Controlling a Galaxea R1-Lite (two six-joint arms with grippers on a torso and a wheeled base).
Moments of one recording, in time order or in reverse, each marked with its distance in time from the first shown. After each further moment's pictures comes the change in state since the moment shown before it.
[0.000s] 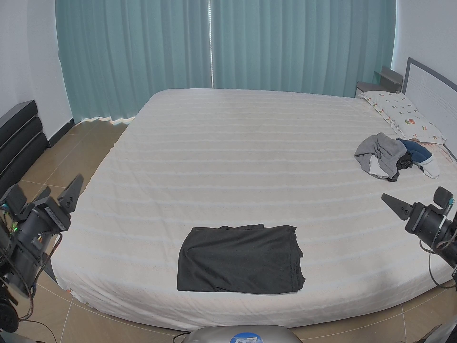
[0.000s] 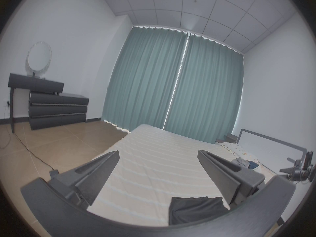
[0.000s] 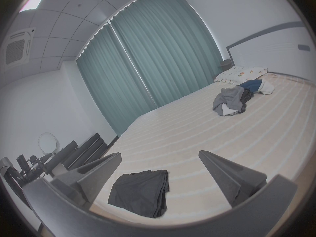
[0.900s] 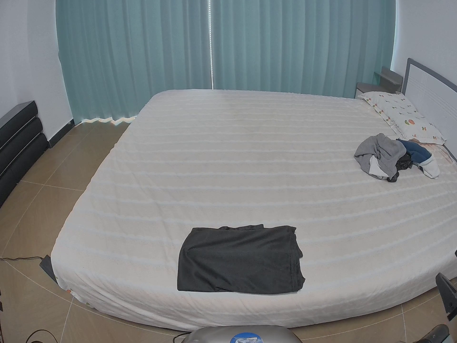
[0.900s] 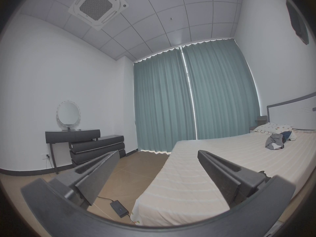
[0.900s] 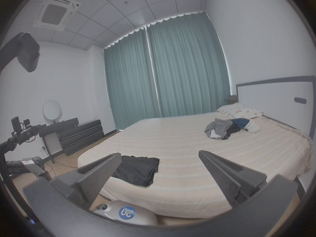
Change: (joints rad) left arm 0.254 -1.059 -0.111 0.976 0.026 0.400; right arm -0.013 -1.096 -0.087 1.045 0.008 -0.307
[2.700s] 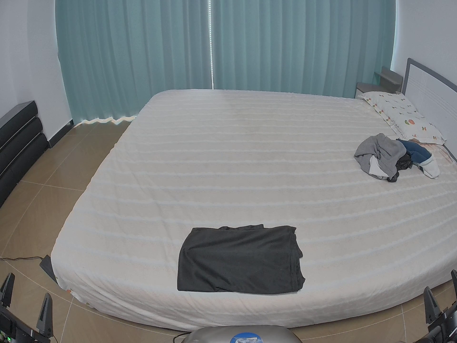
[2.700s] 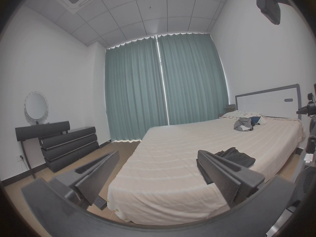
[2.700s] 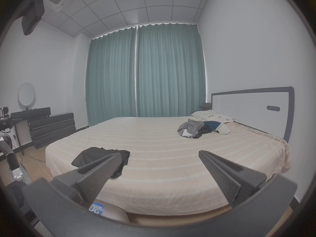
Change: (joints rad) left arm 0.034 -0.085 0.249 0.016 -0.348 -0.042; right arm -0.058 -0.186 0.234 -0.051 -0.205 -0.094
